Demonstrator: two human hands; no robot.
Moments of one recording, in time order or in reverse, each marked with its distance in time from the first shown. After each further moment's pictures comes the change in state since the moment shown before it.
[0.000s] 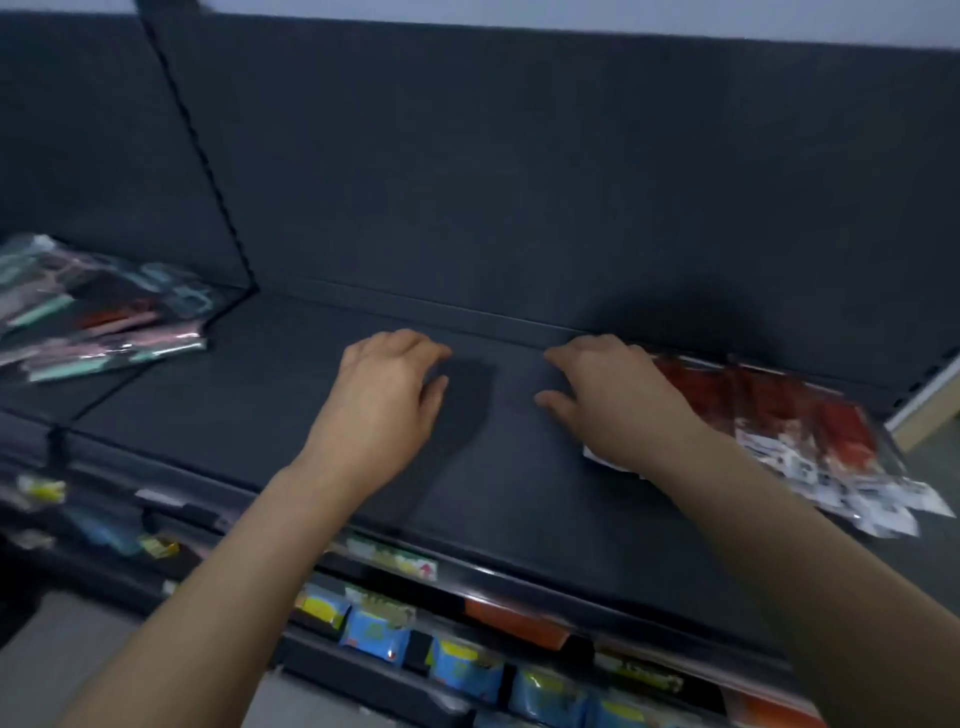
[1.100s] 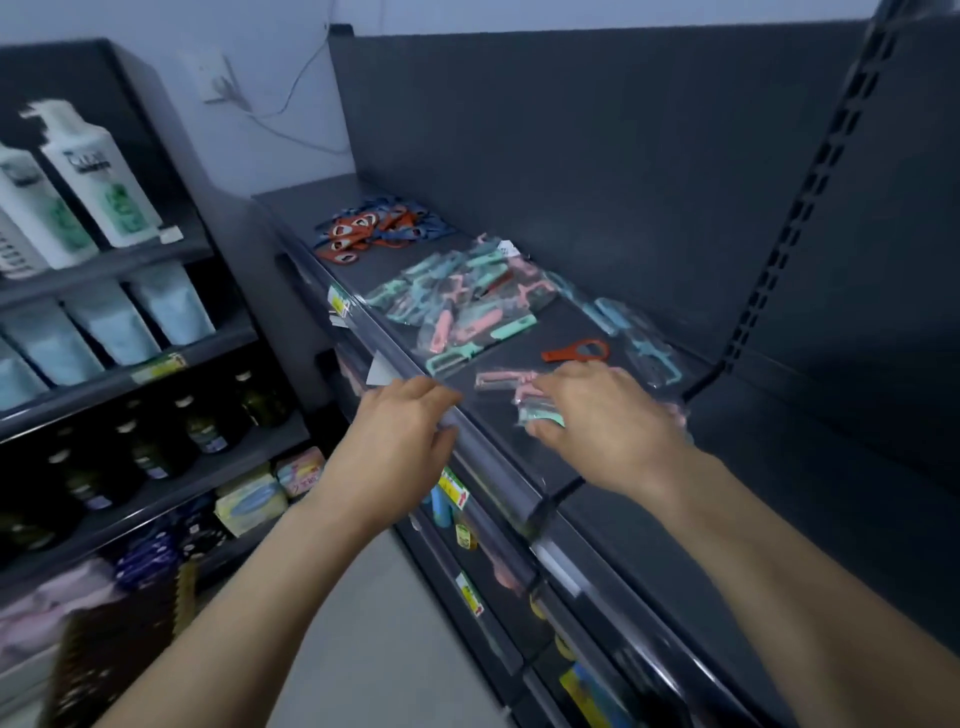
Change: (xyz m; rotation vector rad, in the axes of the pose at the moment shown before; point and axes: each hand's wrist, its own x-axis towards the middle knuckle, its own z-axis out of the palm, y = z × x) left_hand -0.115 -0.384 -0.161 0.247 -0.057 -0.631; right_hand 0.265 -0.421 0.060 0.183 -0.146 -0.604
